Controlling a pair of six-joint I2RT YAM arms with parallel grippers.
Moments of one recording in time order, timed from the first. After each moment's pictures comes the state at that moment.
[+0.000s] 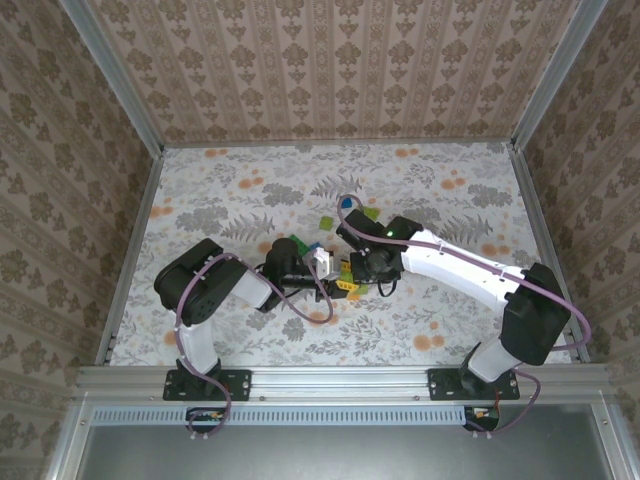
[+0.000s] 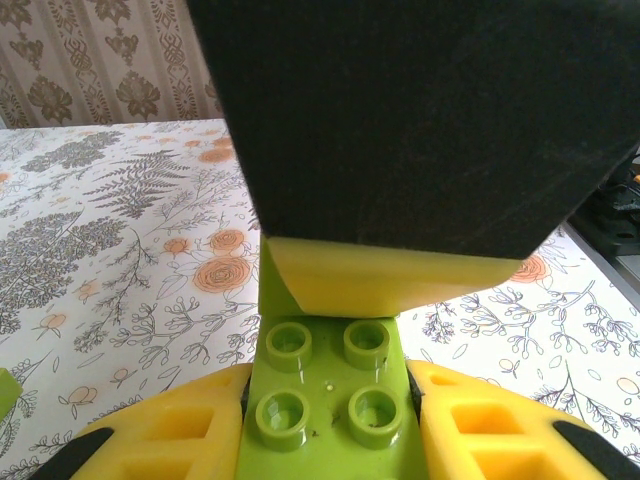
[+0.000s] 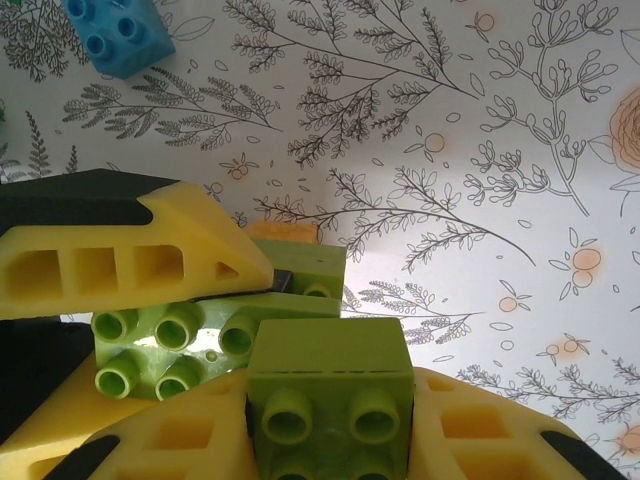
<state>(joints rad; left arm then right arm) -0.74 1.86 0.55 1.07 0.90 0.24 0.80 1.57 1.24 -1.02 0.11 0.76</state>
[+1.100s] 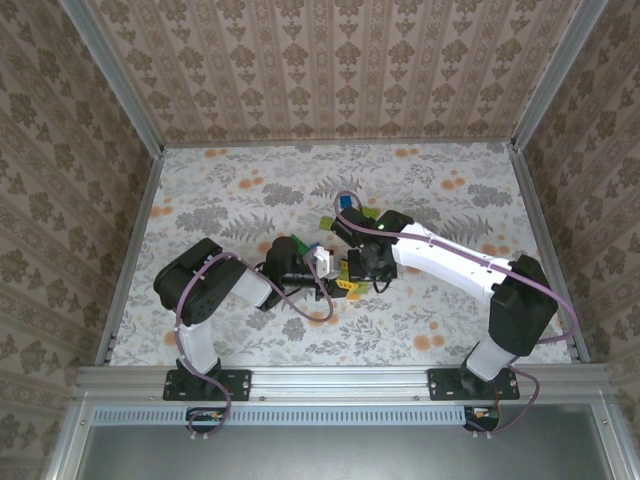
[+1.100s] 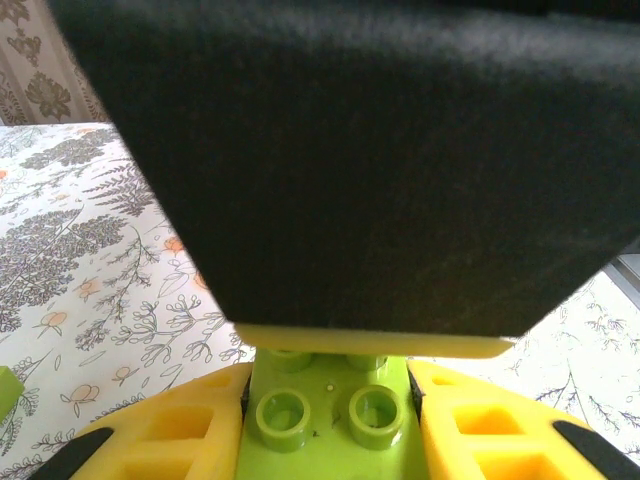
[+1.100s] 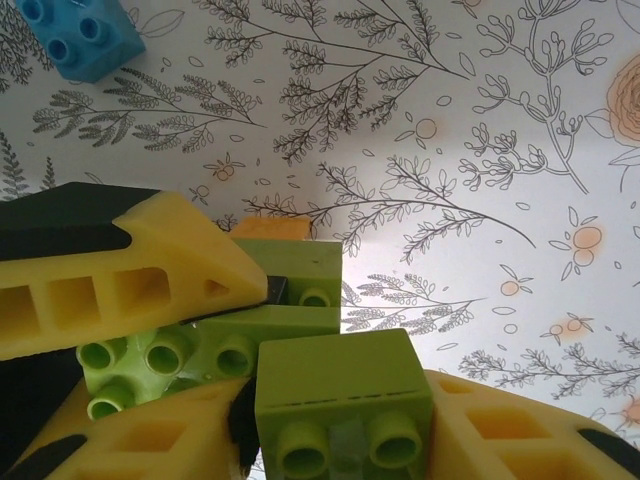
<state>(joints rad) -0.74 1.86 0.56 1.05 0.91 0.25 0.79 1.63 1.31 -1.08 0.10 0.81</state>
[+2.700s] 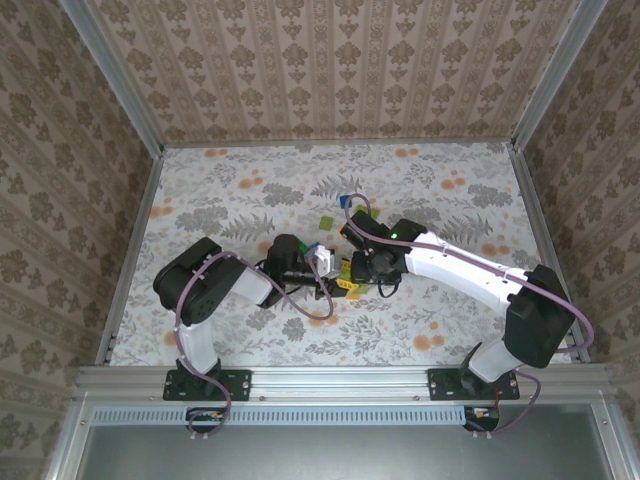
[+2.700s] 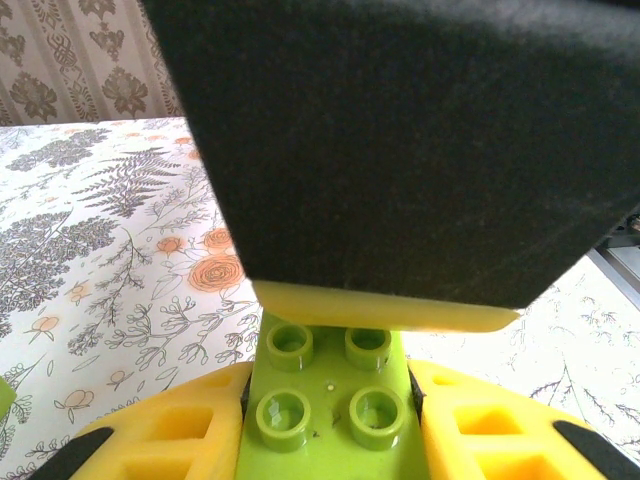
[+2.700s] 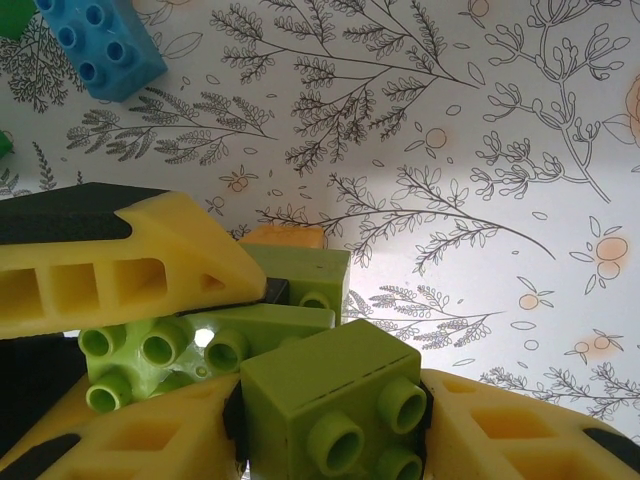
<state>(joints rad) -0.73 1.86 0.58 1.00 0.94 0.28 0.78 1.53 1.20 -0.96 0.08 0.82</state>
